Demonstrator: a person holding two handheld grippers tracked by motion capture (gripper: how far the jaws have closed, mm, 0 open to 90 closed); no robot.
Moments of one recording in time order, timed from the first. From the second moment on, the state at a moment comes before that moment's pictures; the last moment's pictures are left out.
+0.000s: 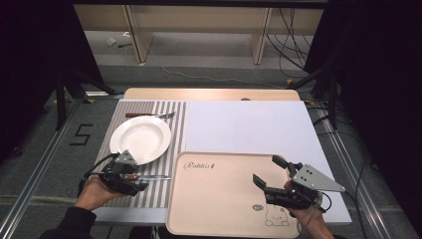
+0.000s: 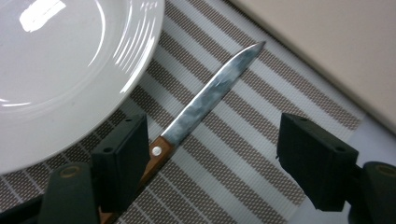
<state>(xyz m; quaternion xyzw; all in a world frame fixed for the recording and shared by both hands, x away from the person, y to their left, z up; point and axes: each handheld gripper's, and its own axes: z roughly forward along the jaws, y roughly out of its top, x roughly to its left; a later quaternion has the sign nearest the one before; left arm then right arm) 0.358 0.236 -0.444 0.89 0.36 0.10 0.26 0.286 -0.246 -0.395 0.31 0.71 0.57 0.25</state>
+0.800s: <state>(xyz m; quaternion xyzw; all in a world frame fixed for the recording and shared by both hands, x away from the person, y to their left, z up) 0.385 0.246 -0.464 0.90 0.39 0.10 0.18 0.287 -0.246 -0.396 0.31 0.72 0.57 0.25</state>
